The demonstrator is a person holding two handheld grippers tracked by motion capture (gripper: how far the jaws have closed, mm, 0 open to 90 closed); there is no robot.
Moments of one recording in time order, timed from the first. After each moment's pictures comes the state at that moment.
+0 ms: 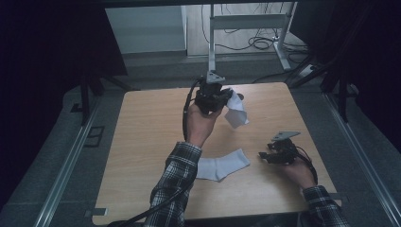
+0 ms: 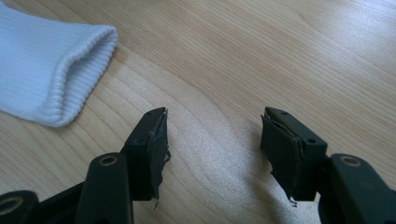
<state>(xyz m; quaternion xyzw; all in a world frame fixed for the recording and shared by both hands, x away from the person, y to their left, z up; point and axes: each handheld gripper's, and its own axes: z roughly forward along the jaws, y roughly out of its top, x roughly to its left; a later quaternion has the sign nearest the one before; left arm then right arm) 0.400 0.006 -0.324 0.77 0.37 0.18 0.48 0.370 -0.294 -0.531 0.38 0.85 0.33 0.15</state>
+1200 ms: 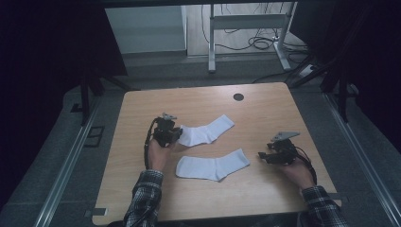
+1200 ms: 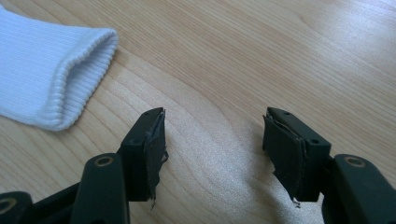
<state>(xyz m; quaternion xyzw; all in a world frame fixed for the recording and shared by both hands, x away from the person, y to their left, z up) 0.399 0.139 -0.488 0.78 0.50 0.16 0.33 0.369 -0.292 -0.532 0.39 0.85 0.33 0.15</state>
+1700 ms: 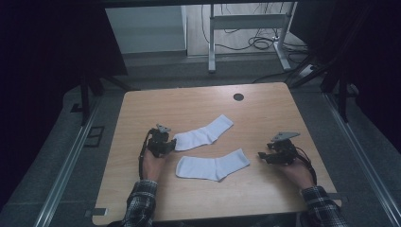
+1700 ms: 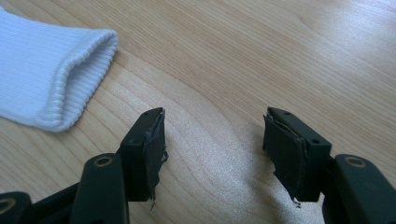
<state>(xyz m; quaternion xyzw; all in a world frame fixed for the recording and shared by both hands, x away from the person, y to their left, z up) 0.382 0.162 -0.523 0.77 0.52 0.21 0.31 0.368 -0.292 -0.533 0.39 0.84 0.34 0.15</state>
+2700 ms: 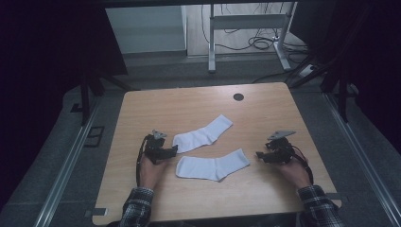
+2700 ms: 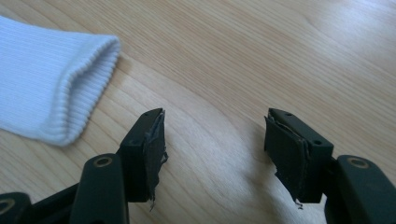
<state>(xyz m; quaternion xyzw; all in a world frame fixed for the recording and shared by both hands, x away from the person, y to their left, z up) 0.373 0.173 -0.545 0.77 0.51 0.19 0.32 0.371 -0.279 -0.529 0.40 0.85 0.32 0.15</state>
